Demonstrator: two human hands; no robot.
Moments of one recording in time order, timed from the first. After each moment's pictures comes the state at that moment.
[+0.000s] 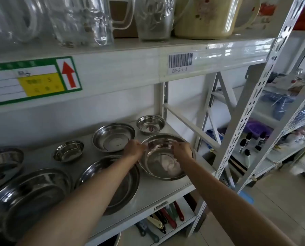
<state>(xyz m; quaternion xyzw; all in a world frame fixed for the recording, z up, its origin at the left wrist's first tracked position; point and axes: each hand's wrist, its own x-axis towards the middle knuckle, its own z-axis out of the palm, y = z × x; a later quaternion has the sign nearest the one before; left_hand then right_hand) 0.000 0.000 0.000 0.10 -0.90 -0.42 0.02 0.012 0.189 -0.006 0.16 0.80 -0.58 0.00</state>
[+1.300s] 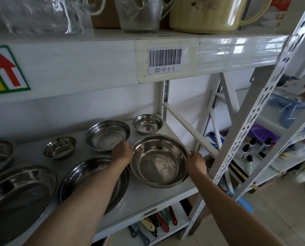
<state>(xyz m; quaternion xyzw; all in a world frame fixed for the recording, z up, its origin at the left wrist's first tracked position) -0.021 0.000 -0.024 0.20 -0.93 -0.31 0.03 -0.012 0.256 -0.052 0.24 0.89 -0.40 -0.02</state>
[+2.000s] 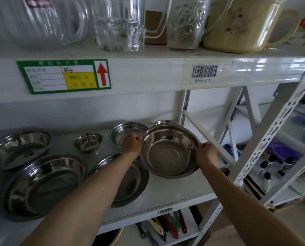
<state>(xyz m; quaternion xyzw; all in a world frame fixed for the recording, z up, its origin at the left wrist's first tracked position) 0.009 -0.038 0.022 0.20 -0.90 -0.37 0.13 -0.011 0.220 0.017 0.16 0.90 -0.40 -0.08</state>
